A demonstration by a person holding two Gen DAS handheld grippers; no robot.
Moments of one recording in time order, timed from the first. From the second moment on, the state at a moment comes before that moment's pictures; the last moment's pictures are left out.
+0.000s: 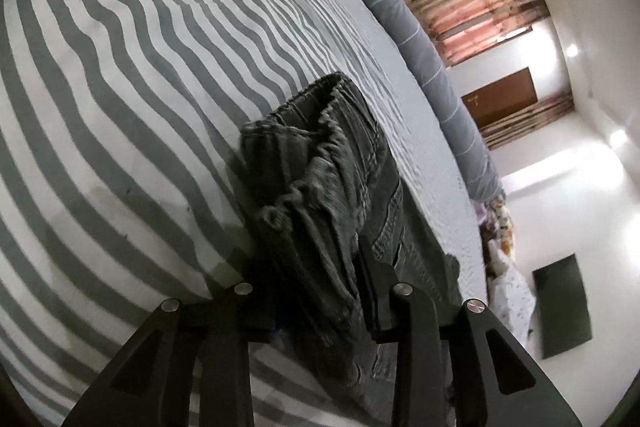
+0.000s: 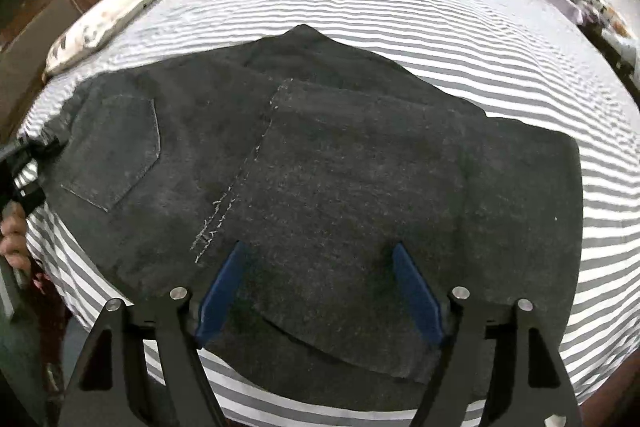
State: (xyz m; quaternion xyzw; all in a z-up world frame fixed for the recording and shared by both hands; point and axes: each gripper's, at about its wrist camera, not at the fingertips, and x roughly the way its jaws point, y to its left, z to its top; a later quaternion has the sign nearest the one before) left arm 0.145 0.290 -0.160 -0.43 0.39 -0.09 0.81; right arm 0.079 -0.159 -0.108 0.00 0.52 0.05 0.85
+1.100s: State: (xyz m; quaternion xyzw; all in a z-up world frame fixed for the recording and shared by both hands) left arm 0.100 -0.063 0.006 -0.12 0.39 -0.33 0.85; right arm 0.012 -0.357 -0.083 0.32 0.44 0.05 0.84
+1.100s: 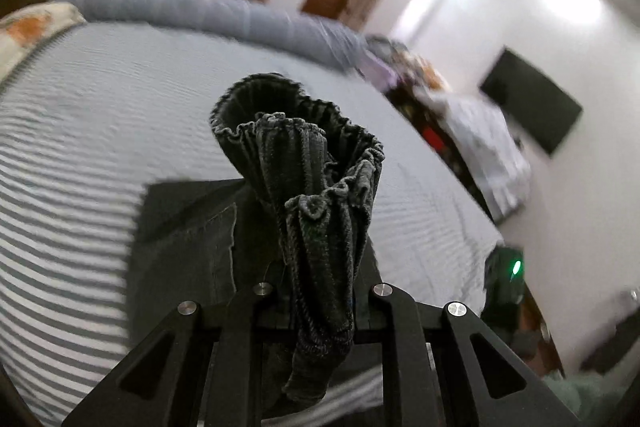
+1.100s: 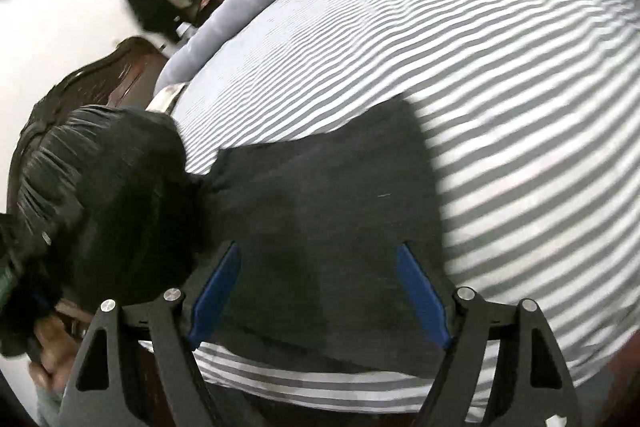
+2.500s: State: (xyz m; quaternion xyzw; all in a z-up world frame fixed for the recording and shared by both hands) left arm 0.080 -0.043 -0.071 0.00 0.44 -0.21 0.87; right arm 0.054 -0.381 -0.124 0.39 0.48 0.11 0.78
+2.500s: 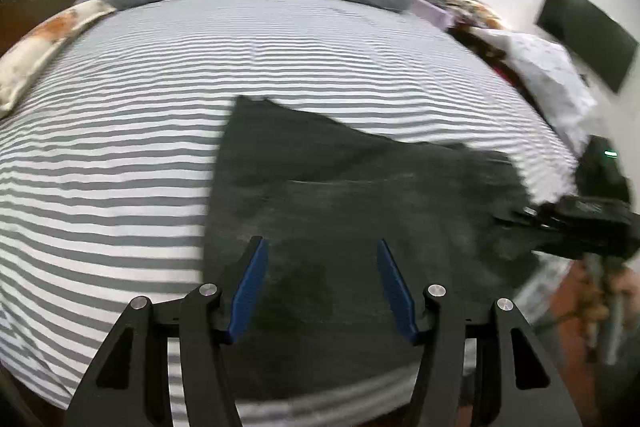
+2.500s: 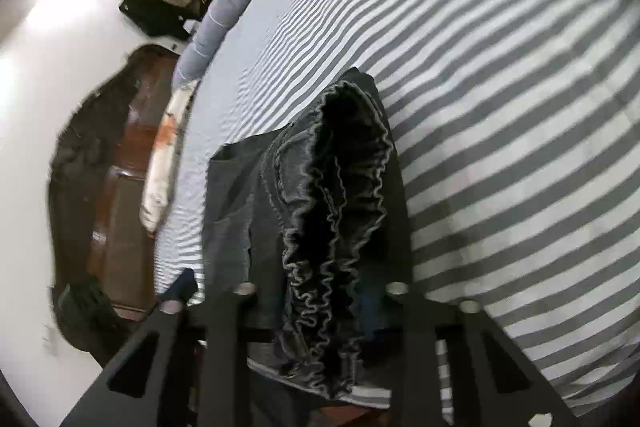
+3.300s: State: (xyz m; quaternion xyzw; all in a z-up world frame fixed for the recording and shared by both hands) left arm 0.089 -0.062 -0.098 0.07 0.45 -0.20 0.87; right arm 0.067 -0.392 -0.108 0.24 0.50 0.07 0.83
